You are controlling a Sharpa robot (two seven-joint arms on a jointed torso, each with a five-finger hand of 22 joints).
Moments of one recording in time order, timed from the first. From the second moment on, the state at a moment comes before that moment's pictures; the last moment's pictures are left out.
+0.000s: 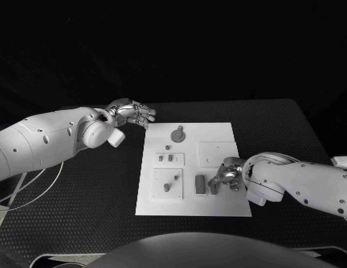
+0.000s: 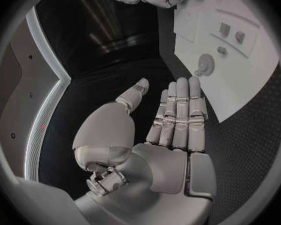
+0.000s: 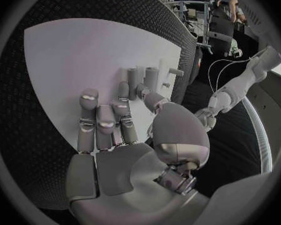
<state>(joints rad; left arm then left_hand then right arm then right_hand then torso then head) 1.20 -0.73 -0.13 1.13 -0.28 0.01 0.14 1.00 -0.07 0.47 -0.24 0.05 0.85 0.19 0.29 0.49 1.16 0.12 0.09 0.29 1.01 0.03 0.70 0.56 0.04 1.04 -0.06 0.21 1.09 1.10 -0.75 -0.24 1.53 -0.93 -0.11 -0.52 0.97 -0.04 0.62 -0.18 0.05 1.05 0.07 0.35 0.60 1.09 -0.02 1.30 0.95 1.17 -0.11 1.57 0.80 0.23 1.16 -0.03 0.96 1.31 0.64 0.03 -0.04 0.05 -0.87</state>
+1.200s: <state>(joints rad) 1.20 -0.73 -0.13 1.13 -0.28 0.01 0.14 1.00 -0.07 0.47 -0.24 0.05 0.85 0.19 0.29 0.49 1.16 0.12 0.09 0.29 1.01 0.03 0.69 0.56 0.03 1.04 -0.06 0.21 1.09 1.10 -0.76 -0.25 1.52 -0.91 -0.15 -0.52 0.82 -0.16 0.75 -0.20 0.06 1.04 0.07 0.32 0.57 1.09 -0.02 1.29 0.95 1.17 -0.11 1.56 0.80 0.23 1.17 -0.03 0.95 1.31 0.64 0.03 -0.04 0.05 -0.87</state>
